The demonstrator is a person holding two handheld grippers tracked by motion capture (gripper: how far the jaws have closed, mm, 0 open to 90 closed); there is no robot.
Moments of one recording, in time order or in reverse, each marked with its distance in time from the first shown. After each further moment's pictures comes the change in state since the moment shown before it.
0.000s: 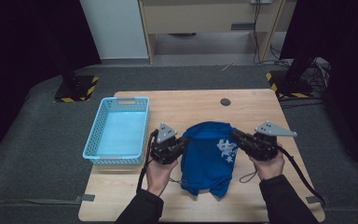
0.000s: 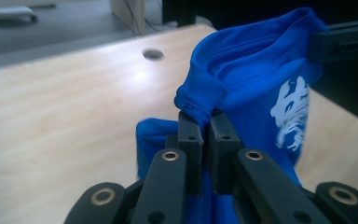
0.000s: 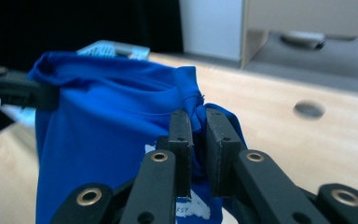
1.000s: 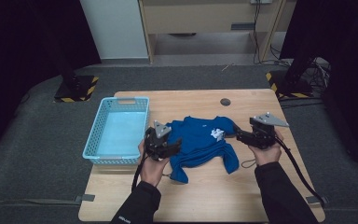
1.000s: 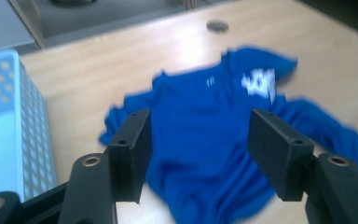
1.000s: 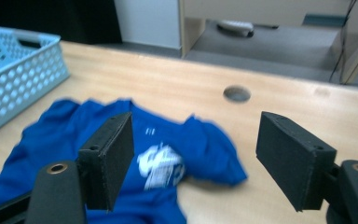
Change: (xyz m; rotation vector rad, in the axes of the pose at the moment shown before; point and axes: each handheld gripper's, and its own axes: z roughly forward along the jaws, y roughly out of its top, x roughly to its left) left arm 0.026 -0.031 0.011 0.145 0.205 0.032; right arm -0.038 -0.011 0.035 0.037 -0.258 0.015
